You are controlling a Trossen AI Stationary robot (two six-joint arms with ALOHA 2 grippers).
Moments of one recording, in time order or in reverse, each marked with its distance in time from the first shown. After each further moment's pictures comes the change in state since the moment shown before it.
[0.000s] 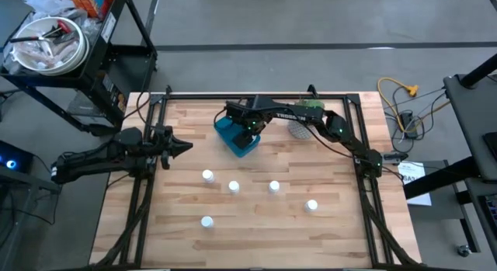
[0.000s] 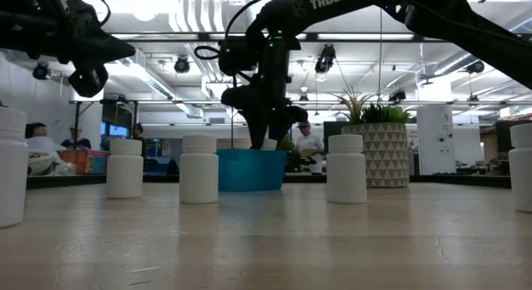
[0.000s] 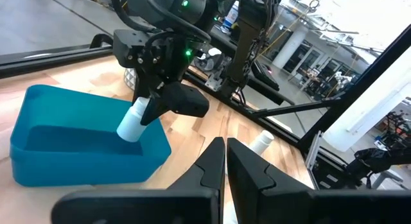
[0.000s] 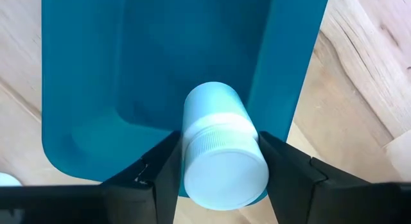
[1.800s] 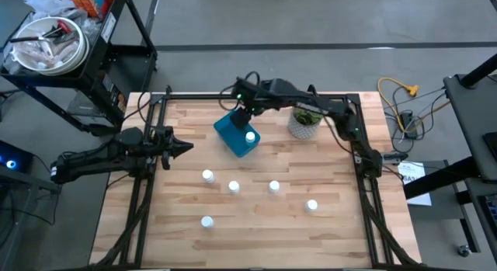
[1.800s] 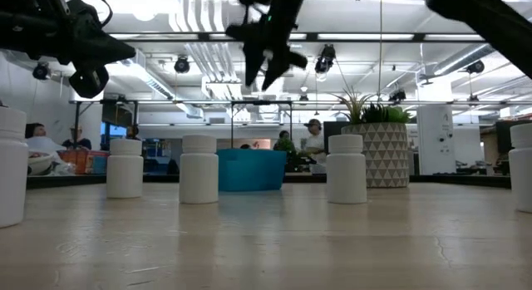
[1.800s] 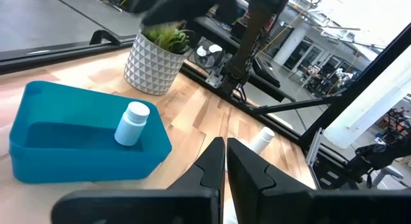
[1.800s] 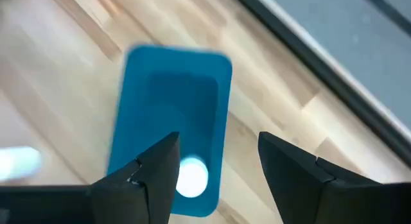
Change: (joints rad) left arm 0.000 0.010 0.000 -0.001 0.006 0.002; right arm 0.000 -0.191 0.122 0.054 0.222 0.001
